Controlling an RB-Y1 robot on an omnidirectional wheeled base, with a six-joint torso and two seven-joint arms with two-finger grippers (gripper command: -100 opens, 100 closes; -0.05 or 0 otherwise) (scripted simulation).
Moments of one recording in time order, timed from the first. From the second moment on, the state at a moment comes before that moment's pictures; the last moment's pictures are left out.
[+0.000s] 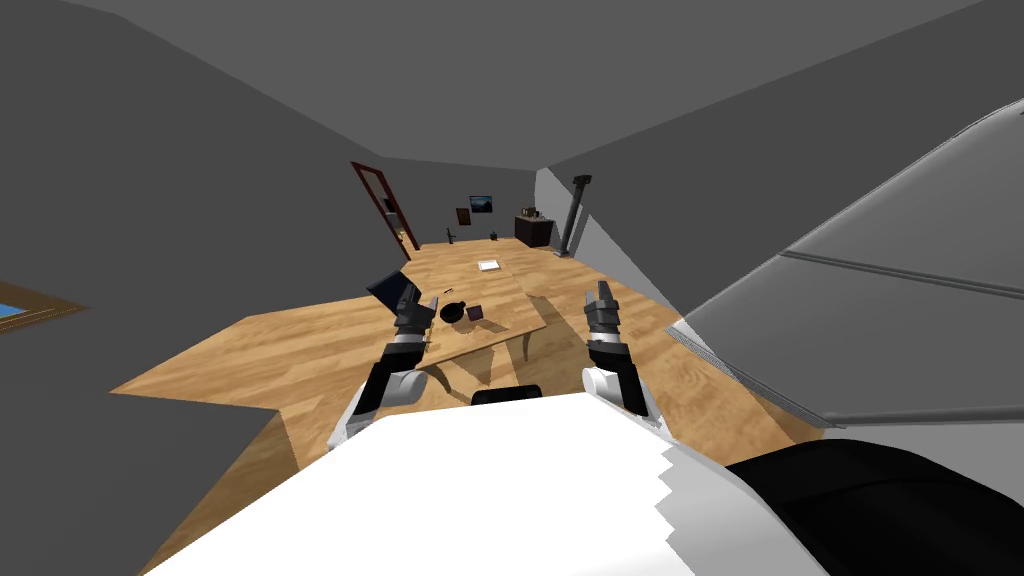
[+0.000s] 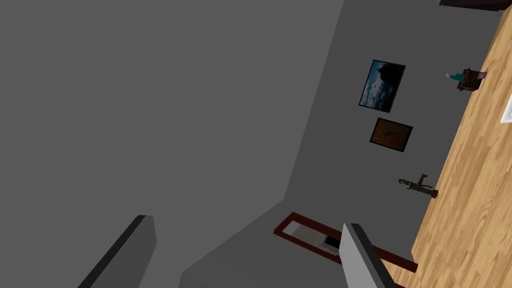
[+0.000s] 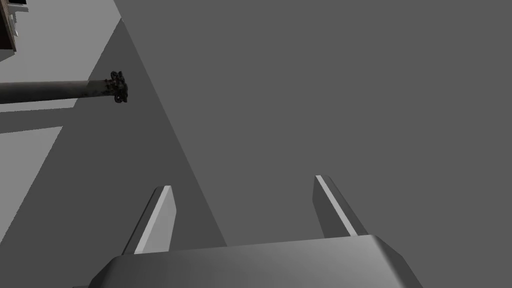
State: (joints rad) left arm 0.37 0.21 -0.03 -2.11 0.17 -0.26 0.16; right arm 0.54 -0.05 -0.07 -2.25 -0.06 -0.38 0.10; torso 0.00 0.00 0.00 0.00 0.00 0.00
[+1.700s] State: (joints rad) left arm 0.09 0.43 -0.04 -1.68 0.41 0.10 0.23; right arm 0.54 -0.05 -0.07 -2.25 -0.06 -0.38 0.10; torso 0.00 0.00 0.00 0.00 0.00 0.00
